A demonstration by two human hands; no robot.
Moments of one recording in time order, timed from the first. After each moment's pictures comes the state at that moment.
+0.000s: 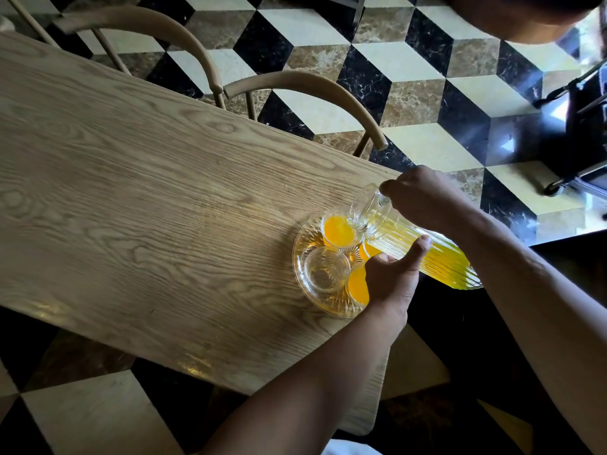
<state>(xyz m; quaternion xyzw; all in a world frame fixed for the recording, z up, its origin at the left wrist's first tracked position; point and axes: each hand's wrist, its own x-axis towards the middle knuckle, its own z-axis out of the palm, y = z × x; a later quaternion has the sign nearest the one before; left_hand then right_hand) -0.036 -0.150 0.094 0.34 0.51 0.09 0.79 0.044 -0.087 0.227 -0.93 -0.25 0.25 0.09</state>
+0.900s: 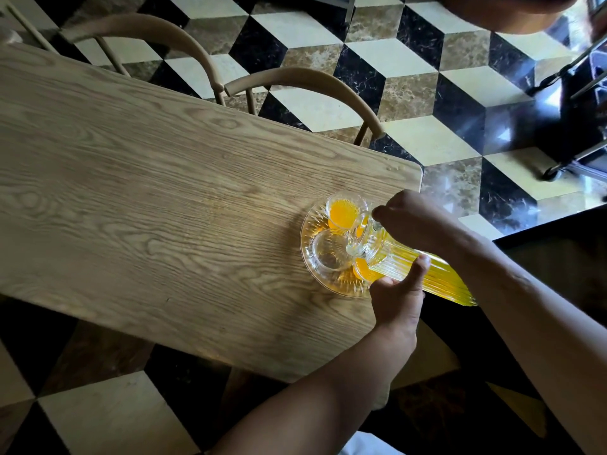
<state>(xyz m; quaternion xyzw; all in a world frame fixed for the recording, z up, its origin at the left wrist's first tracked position) -0.093 -0.195 0.081 0.28 0.52 0.05 0.81 -0.010 -0.121 0.210 -0.92 -0.26 0.28 0.06</state>
